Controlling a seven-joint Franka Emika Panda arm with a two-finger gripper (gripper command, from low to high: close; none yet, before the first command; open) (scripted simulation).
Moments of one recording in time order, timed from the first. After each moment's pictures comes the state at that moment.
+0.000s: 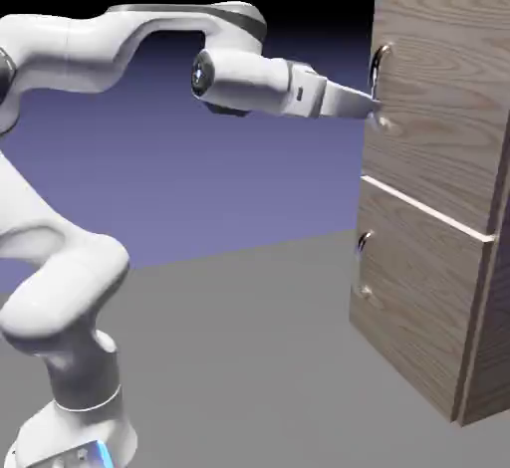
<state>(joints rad) -0.67 -0.68 0.70 -2.31 1.94 3.04 -0.75</state>
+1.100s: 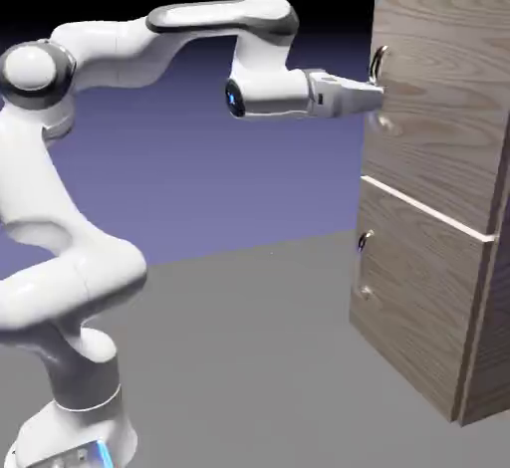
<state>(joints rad) -1.03 -0.64 1.05 -2.04 2.73 2.97 -1.40</state>
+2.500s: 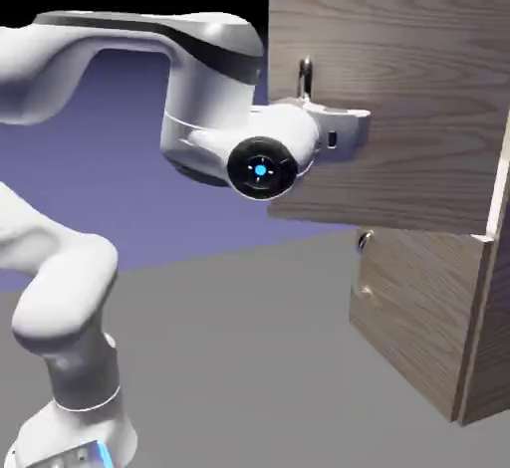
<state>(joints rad) -0.38 -0.67 -0.37 -2.46 1.32 1.51 -1.03</state>
